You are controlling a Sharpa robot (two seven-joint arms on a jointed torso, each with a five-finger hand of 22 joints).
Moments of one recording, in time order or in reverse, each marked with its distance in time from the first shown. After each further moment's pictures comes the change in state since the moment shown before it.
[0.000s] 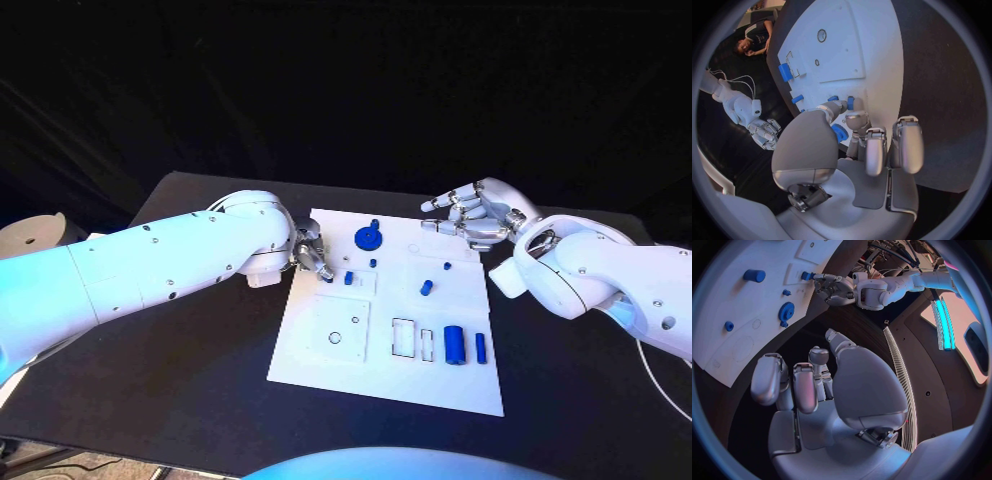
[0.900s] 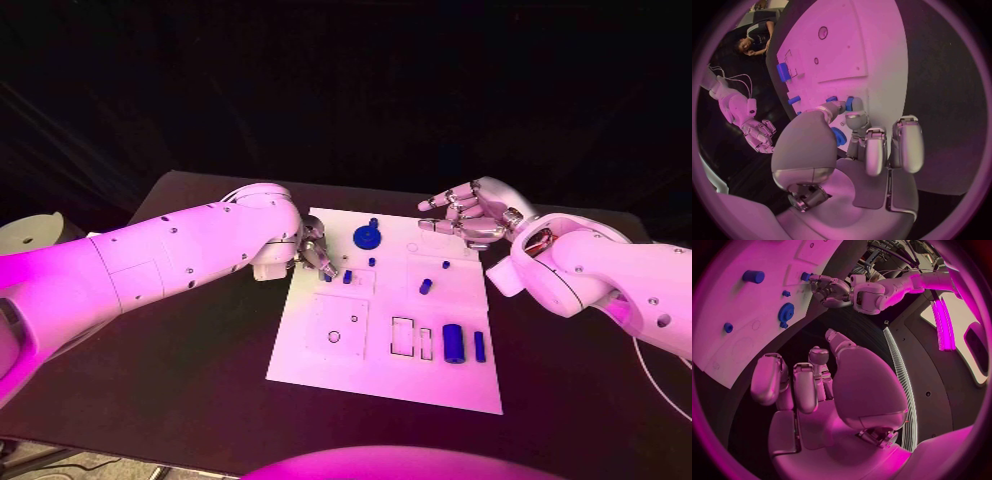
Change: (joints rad) left arm 0.005 0.071 0.005 -0.094 0.027 0.081 -0.030; left_hand -0.028 0.002 0.001 -0.001 0.006 0.018 -0.004 0.006 -0.002 0.000 0.000 -0.006 -0.008 0.000 0.000 0.000 0.000 0.000 0.000 0.000 -0.009 0.000; right arm 0.000 0.008 -0.001 -0.005 -0.003 0.004 -0.001; right_hand 0.000 0.000 0.000 0.000 0.004 0.000 0.000 0.000 0.000 0.000 0.000 0.000 -0.001 0.000 0.000 0.000 0.000 0.000 0.000 0.000 0.000 -0.002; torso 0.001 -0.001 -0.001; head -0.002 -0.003
